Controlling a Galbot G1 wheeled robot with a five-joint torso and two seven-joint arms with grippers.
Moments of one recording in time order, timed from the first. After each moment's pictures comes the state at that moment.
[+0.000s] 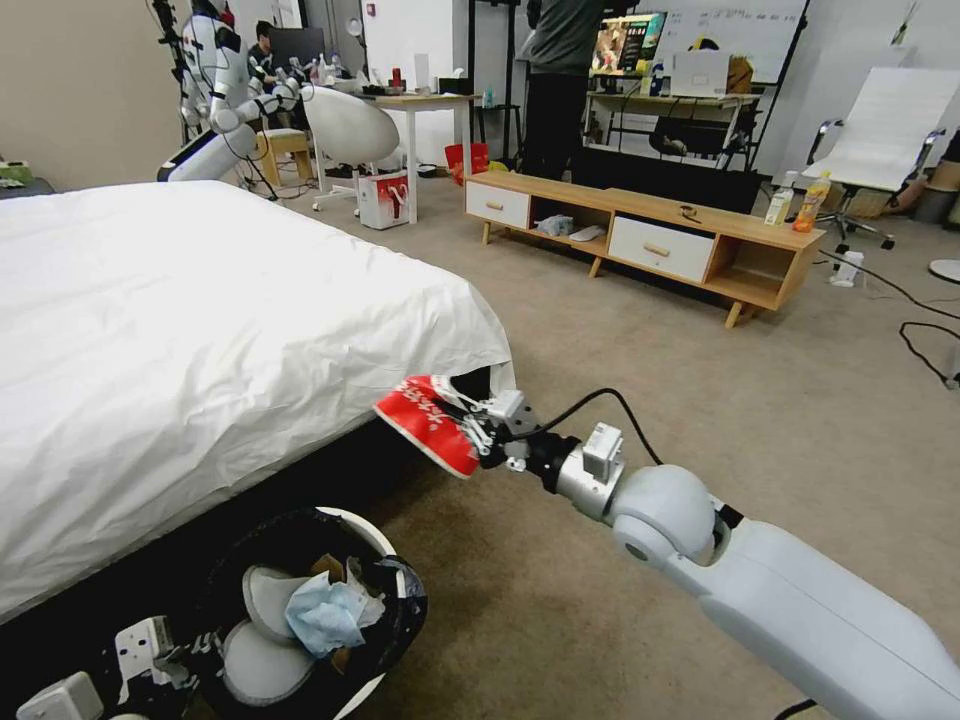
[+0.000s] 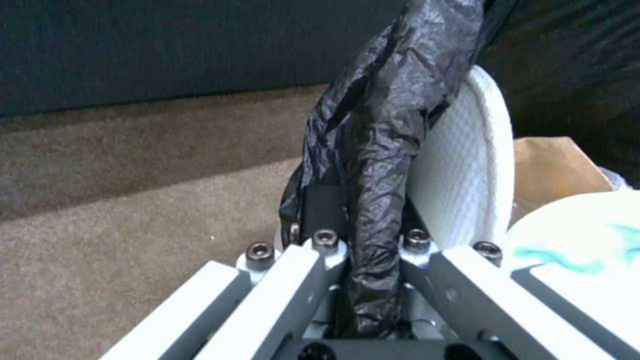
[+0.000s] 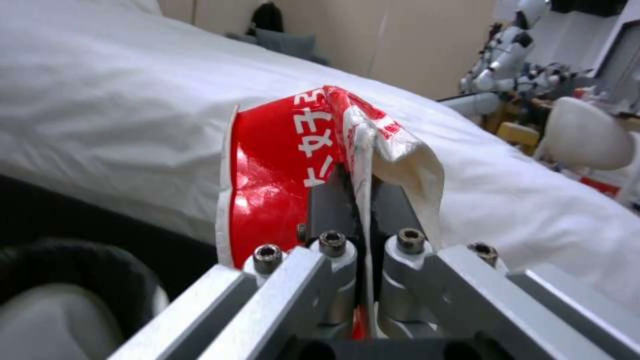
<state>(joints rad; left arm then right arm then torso) 1.68 -1.55 -0.97 -2.30 -0.62 0.73 -0.08 -0.44 0.89 -0.37 1.96 0.68 -0.14 -0.07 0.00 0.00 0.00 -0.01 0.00</state>
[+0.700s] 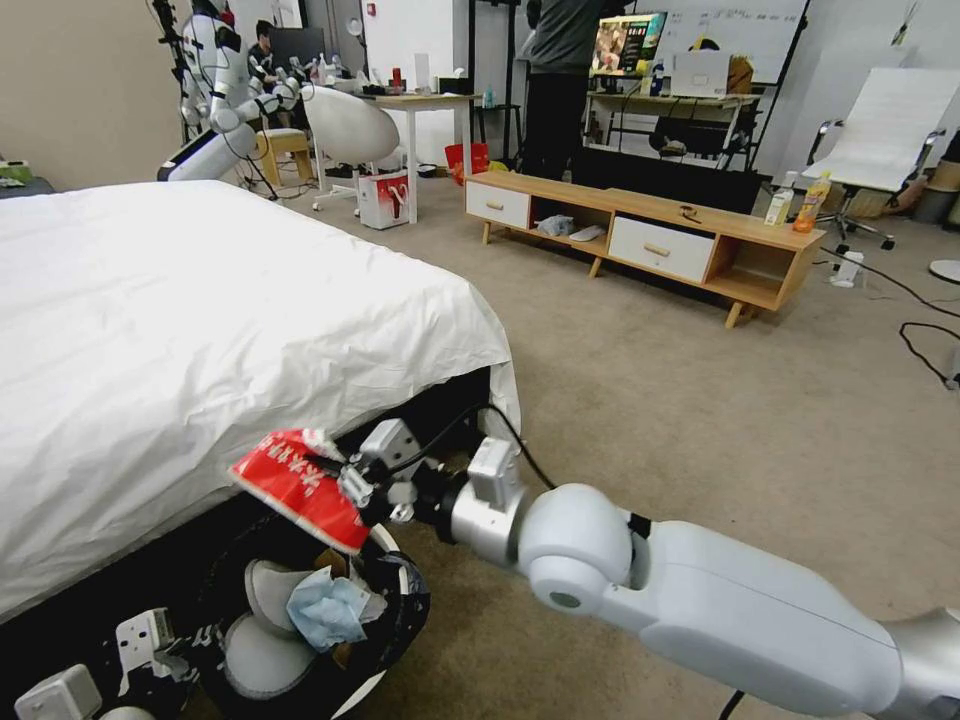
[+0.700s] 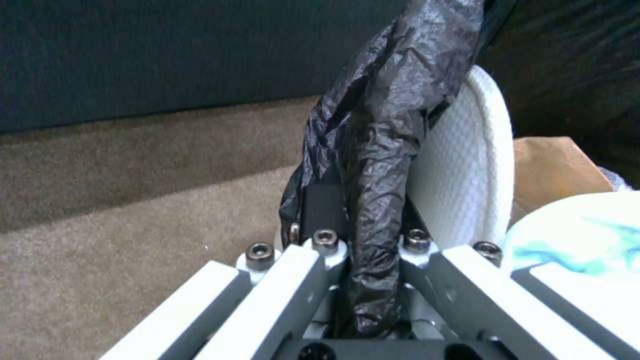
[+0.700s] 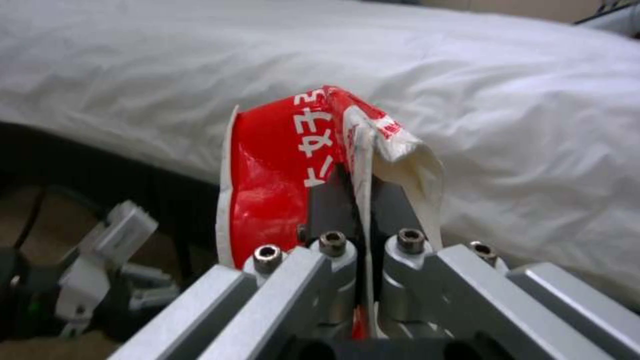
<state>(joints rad) 1.68 -1.53 -0.98 -2.32 -0.64 0.73 -0.08 -0.23 1.03 -0.68 2.05 0.95 -0.32 0.13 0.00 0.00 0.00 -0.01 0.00</state>
